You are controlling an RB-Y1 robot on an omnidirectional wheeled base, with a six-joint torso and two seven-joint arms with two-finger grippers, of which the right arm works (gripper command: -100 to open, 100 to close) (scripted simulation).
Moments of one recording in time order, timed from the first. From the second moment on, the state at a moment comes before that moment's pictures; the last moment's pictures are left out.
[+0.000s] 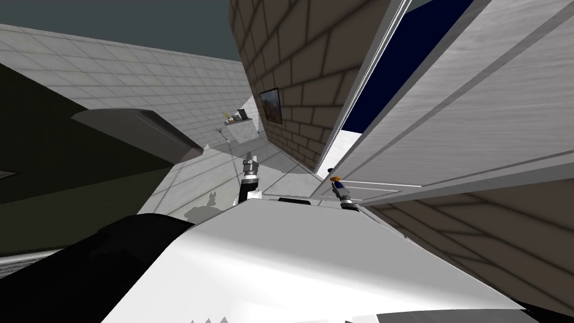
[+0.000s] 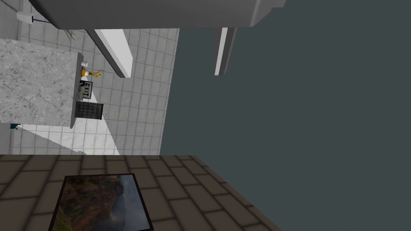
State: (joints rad) arm 0.10 -0.51 0.38 -0.70 -0.44 -1.02 -1.79
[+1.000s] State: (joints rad) arm 0.15 -0.56 0.44 -0.67 -0.42 -1.14 -1.86
